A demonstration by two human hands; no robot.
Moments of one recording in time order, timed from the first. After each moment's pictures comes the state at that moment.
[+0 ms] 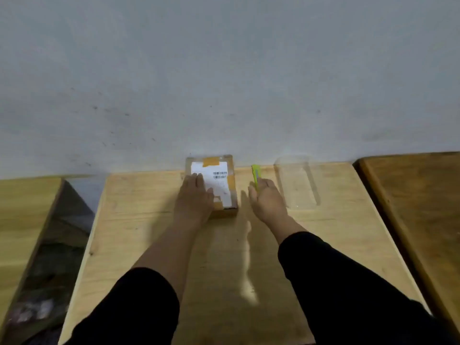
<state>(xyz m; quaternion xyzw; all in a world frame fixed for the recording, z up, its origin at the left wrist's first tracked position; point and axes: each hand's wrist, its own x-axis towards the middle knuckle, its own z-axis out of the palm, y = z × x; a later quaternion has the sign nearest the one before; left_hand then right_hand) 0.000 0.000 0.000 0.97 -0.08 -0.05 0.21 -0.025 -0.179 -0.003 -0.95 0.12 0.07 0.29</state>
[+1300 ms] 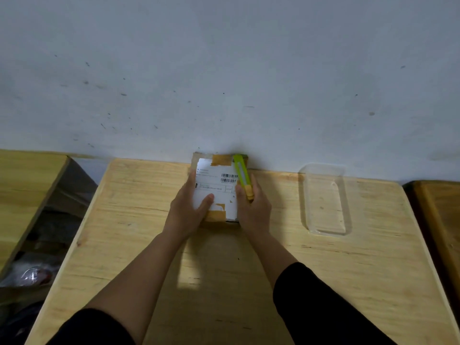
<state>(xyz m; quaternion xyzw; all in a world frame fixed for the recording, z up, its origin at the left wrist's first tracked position) 0.006 0.010 -0.036 0.91 0.04 -0.02 0.40 0.006 -0.134 -0.041 -0.84 0.17 -0.02 0.52</state>
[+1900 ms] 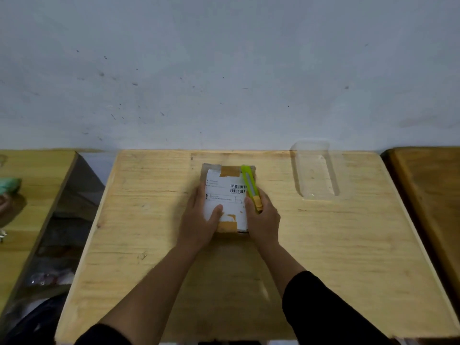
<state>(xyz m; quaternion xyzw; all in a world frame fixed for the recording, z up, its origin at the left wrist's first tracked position) -0.076 0.021 -0.040 0.92 0.00 -0.04 0.39 -0.088 -0.120 -0.031 -0.82 0.23 -0.03 0.52</state>
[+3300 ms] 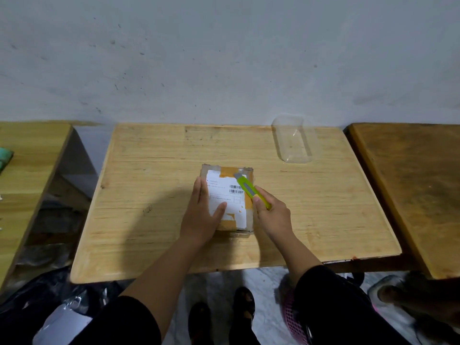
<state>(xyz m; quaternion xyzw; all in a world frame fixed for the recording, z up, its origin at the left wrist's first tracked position) -0.175 0.029 -0.047 0.92 -0.05 -0.07 0.37 -0.207 -0.141 -0.013 -0.86 0.20 0.02 0.47</state>
